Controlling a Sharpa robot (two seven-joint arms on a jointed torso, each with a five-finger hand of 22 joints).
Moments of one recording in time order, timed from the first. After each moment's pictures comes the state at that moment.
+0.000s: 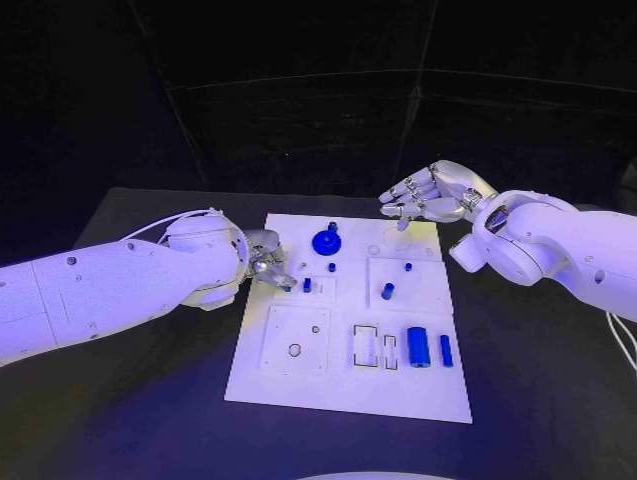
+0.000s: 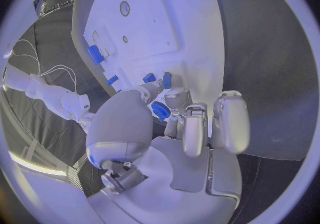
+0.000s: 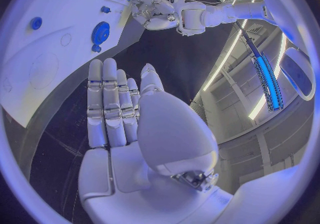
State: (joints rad) left arm 1.32 -0.72 -0.11 1.52 -1.19 0.06 -0.58; left_hand 1.08 -0.12 0.55 0.12 0.10 0.92 0.03 0.73 0.48 1.31 -0.04 1.09 0.93 1.47 -0.09 1.57 1.31 0.06 1.46 0.02 1.35 1.31; right arm 1.30 -0.84 -0.04 1.43 -0.71 -0.25 0.20; right_hand 1.54 0.04 -0.25 0.21 0.24 1.03 0.18 0.07 0.07 1.25 0.11 0.07 0.13 1.37 0.04 0.15 0.36 0.18 1.08 0.14 0.51 0.27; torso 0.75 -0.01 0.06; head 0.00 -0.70
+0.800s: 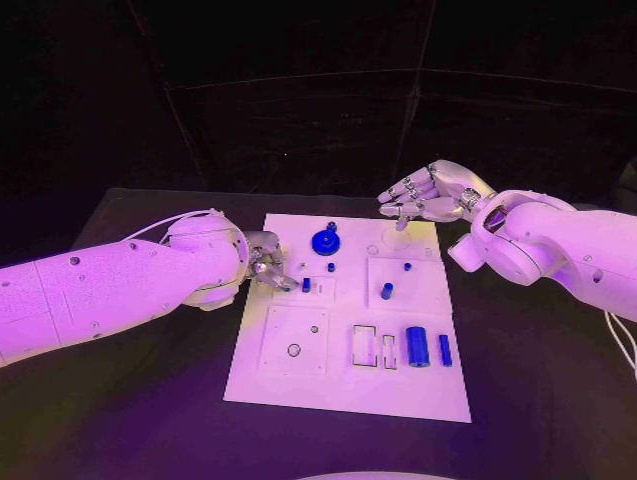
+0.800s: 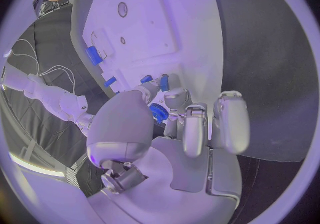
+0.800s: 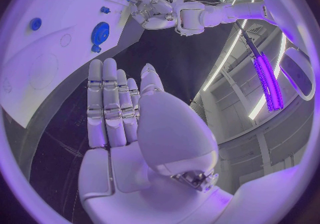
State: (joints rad) left arm 1.32 -0.71 -0.12 1.50 -1.19 0.07 -0.59; left_hand 1.03 -0.13 0.40 0.19 0.10 0.94 0.03 0.72 0.46 1.31 -0.04 1.10 0.94 1.47 -0.09 1.57 1.31 0.06 1.46 0.02 1.35 1.31; right arm 1.30 -0.84 -0.04 1.43 -0.71 -0.25 0.20; right_hand 1.54 0.04 -0.25 0.21 0.24 1.03 0.18 0.07 0.07 1.25 0.11 0.07 0.13 1.37 0.04 0.15 0.36 0.18 1.08 0.14 0.51 0.27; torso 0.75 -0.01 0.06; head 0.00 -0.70
